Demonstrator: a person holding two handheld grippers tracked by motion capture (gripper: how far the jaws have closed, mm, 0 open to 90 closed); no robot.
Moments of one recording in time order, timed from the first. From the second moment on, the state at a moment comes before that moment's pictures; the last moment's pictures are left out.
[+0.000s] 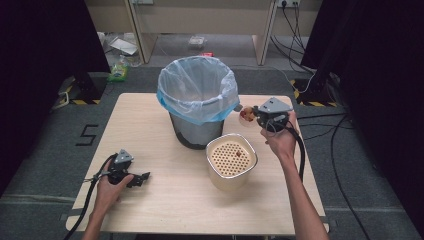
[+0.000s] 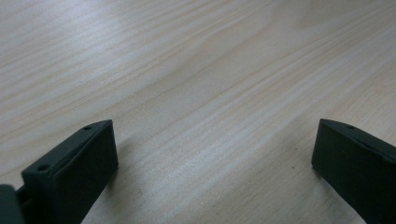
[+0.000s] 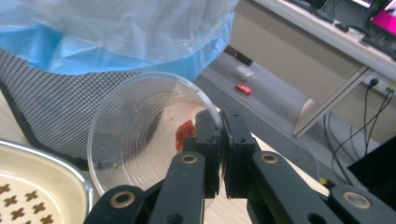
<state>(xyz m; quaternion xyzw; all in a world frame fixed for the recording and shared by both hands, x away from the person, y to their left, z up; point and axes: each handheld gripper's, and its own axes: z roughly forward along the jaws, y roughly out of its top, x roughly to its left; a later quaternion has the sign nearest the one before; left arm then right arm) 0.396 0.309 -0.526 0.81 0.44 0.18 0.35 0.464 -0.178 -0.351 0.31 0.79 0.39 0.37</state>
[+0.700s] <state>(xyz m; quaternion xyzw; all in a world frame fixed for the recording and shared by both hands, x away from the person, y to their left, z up) 0.395 0.309 -0.525 0.81 0.44 0.18 0.35 0.397 -0.150 -0.365 0.17 0.74 0.34 0.55</state>
